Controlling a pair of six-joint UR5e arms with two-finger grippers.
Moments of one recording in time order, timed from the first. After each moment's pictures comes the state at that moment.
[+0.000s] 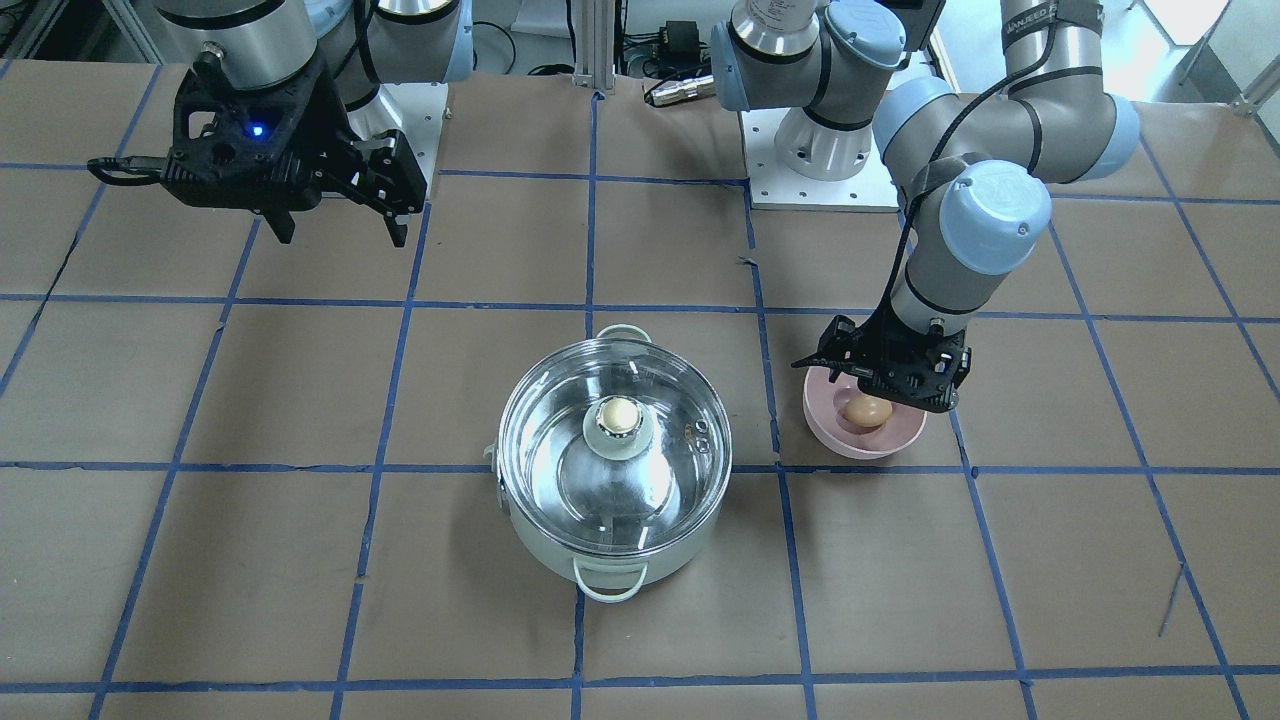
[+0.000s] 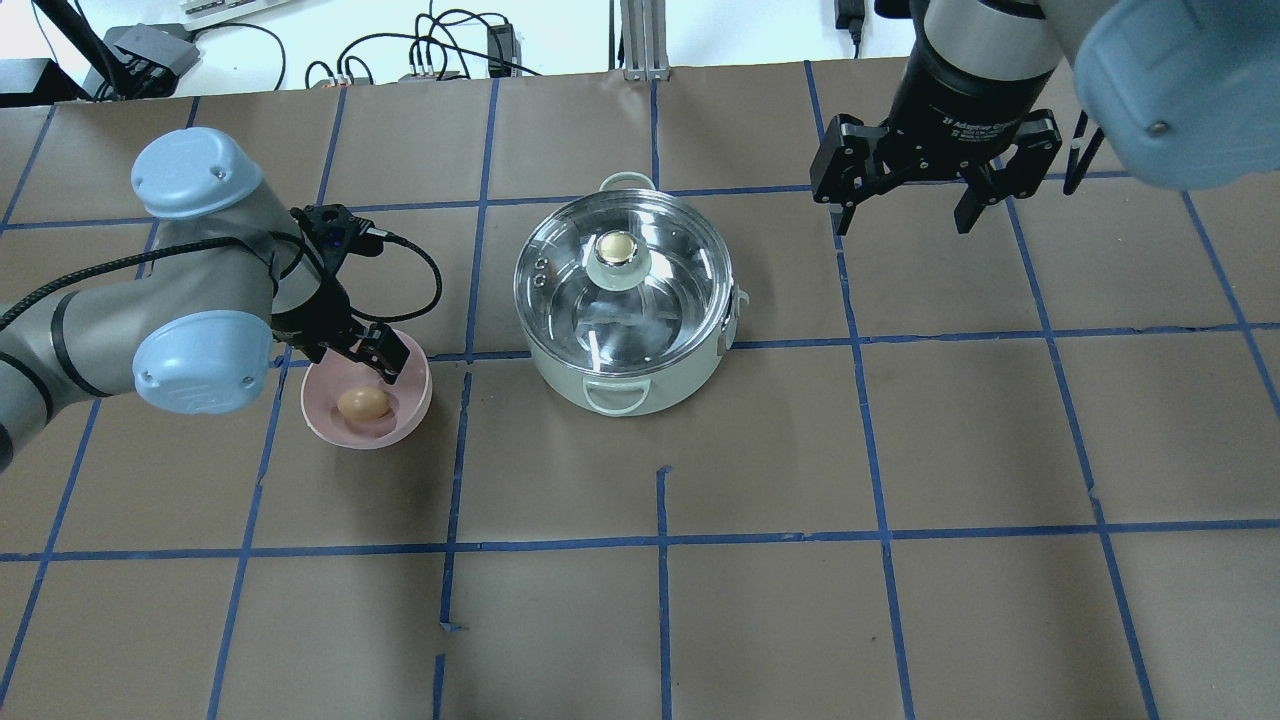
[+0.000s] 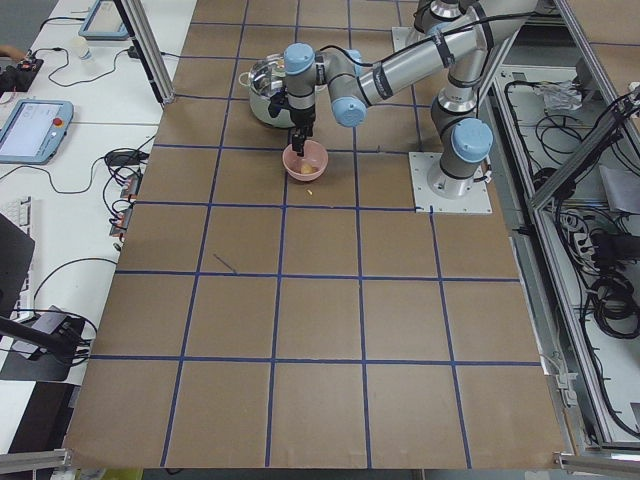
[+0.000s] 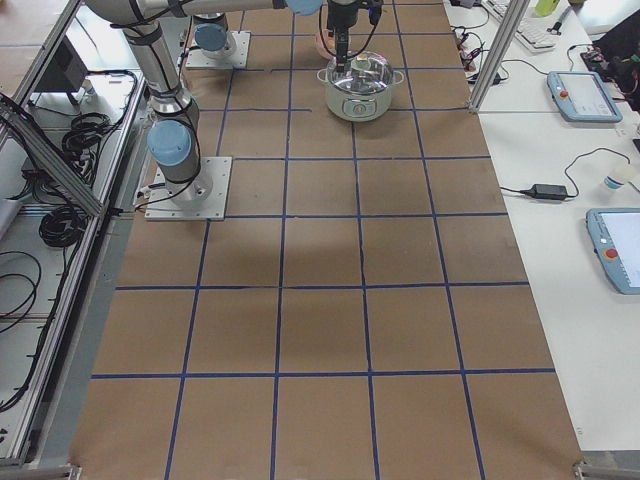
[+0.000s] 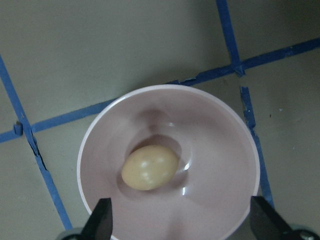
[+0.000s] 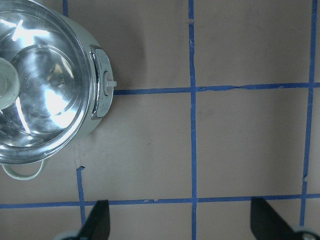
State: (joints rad) left arm -1.42 -1.72 -2.01 -1.00 1.62 0.49; right arm 1.66 -1.56 1.52 -1.54 -1.56 0.11
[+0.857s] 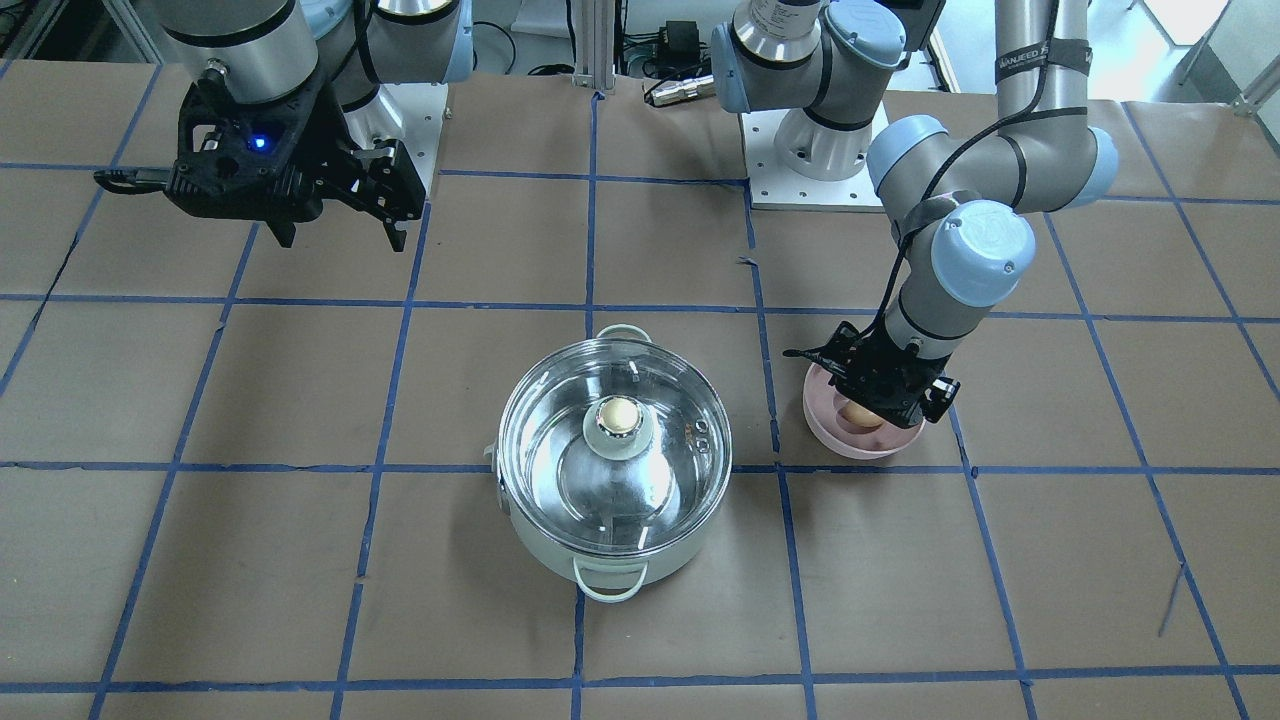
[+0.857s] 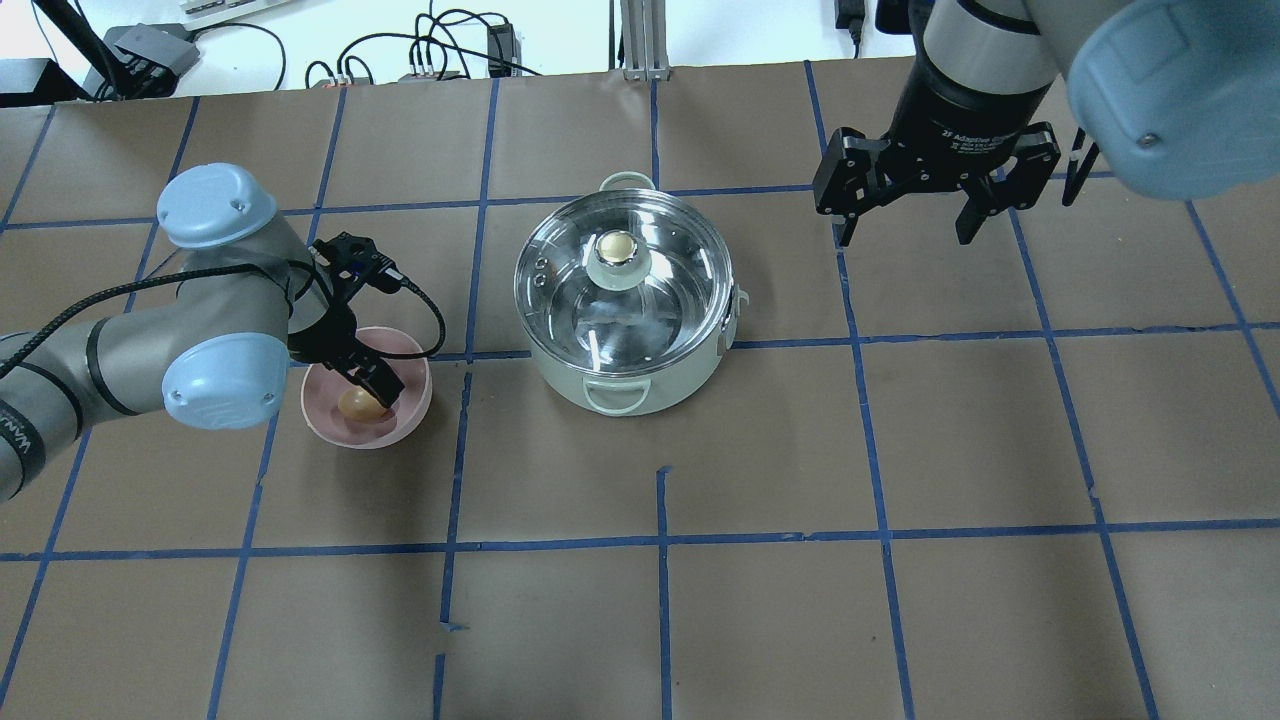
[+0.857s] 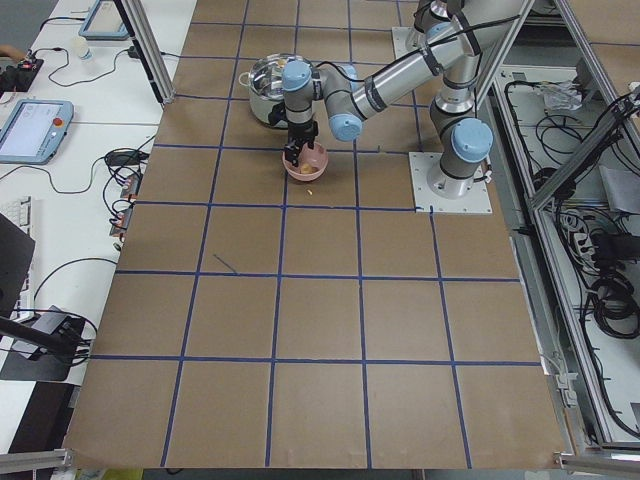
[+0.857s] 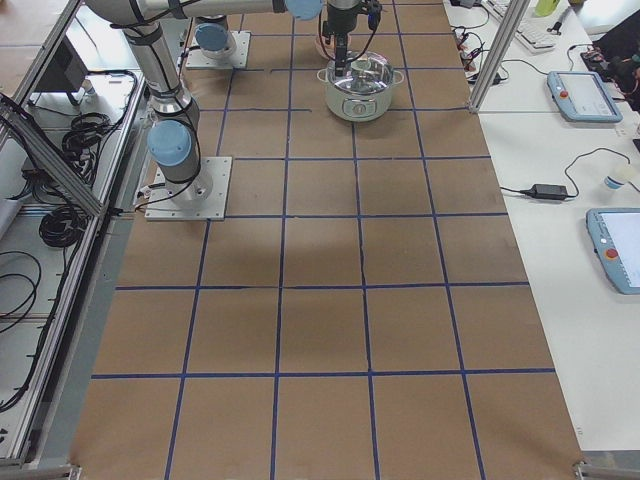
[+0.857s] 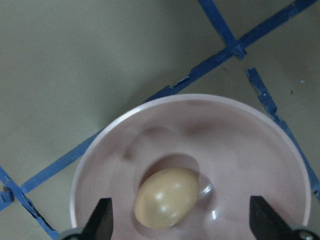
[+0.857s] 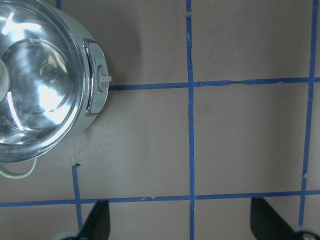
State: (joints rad) left arm -1.40 -1.77 -2.07 -0.91 1.62 0.80; right arm 1.65 -1.56 1.54 -1.54 -1.56 0.11
